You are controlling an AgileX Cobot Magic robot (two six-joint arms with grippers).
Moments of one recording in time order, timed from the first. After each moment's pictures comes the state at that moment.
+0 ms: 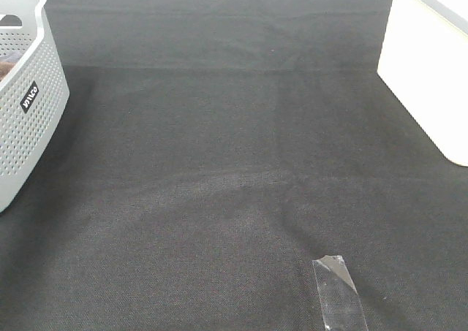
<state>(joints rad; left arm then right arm) 0.00 1.57 -1.61 0.52 0.95 0.41 0.01 0.00 -0.50 0.02 1.06 -0.07</state>
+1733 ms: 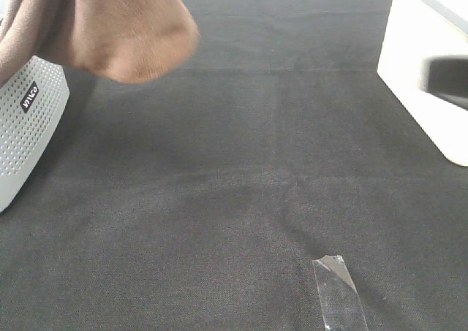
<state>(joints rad) -0.62 1.54 -2.02 0.13 1.06 0.35 0.01 0.73 -0.52 1.22 0.66 -1.42</state>
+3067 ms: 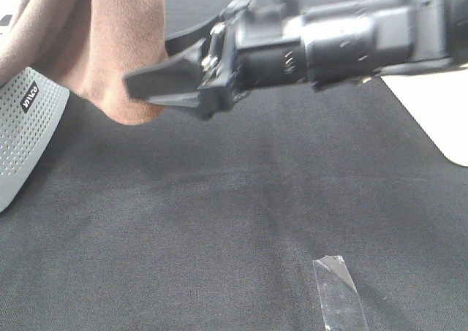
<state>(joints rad) -0.63 1.54 -2.02 -0.06 1.06 0.35 0.52 1.71 -0.98 1.74 0.82 -2.02</state>
